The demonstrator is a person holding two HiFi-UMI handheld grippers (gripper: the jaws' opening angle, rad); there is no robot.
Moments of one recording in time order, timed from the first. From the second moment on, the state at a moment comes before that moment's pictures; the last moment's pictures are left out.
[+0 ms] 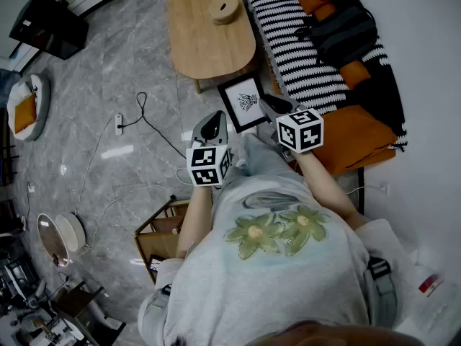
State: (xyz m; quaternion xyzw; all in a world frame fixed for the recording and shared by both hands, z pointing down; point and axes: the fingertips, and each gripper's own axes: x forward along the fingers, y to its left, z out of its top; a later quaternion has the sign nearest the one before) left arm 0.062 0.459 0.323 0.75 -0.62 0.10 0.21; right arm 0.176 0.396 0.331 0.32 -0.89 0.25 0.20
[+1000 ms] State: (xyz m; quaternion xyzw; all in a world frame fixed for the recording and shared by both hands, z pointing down) left arm 0.021 0.363 0.339 0.73 -0.63 0.11 0.23; right arm 0.144 0.293 0.349 0.32 -0.88 0.28 0.20
